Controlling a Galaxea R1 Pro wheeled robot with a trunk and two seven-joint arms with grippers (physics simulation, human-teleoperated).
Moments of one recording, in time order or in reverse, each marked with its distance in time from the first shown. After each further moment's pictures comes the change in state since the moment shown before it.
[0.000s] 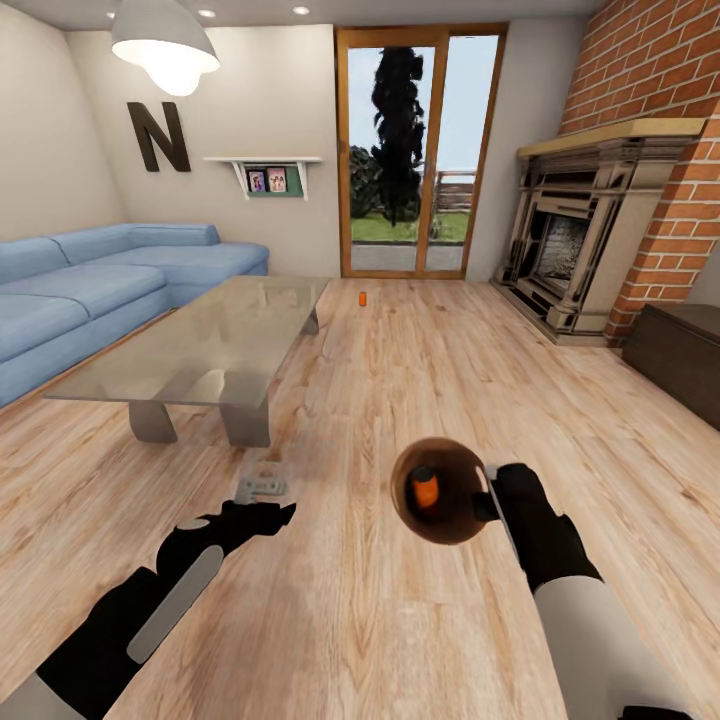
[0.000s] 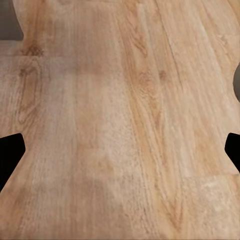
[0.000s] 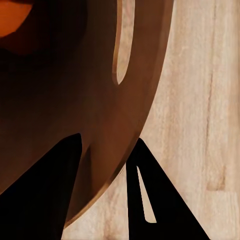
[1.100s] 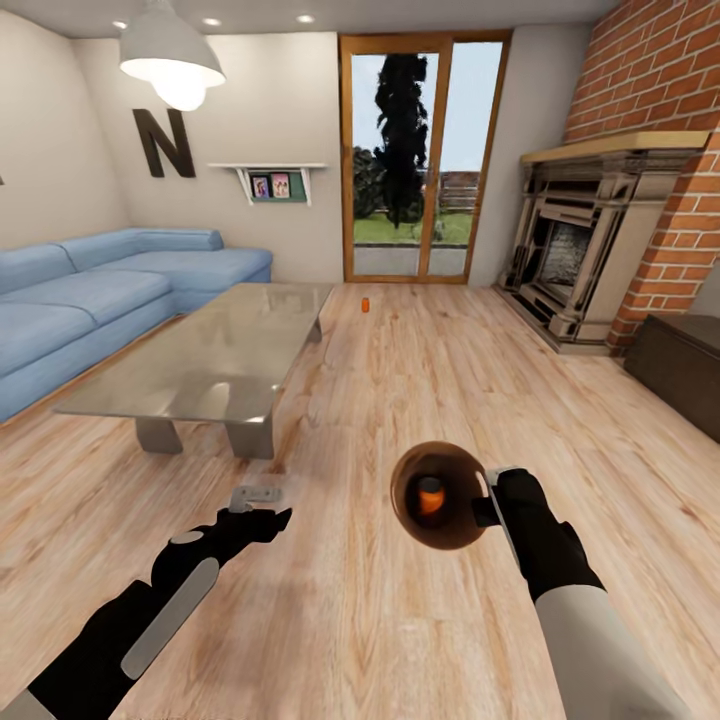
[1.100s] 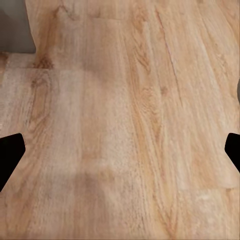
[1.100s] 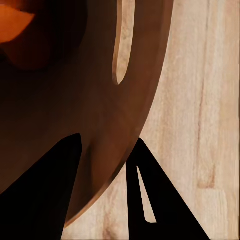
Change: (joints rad) left arm 0.038 0.007 0.010 0.009 0.000 -0.069 -0.003; right arm 0.026 0.003 -0.002 -0.023 0.000 0.000 0.004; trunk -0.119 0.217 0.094
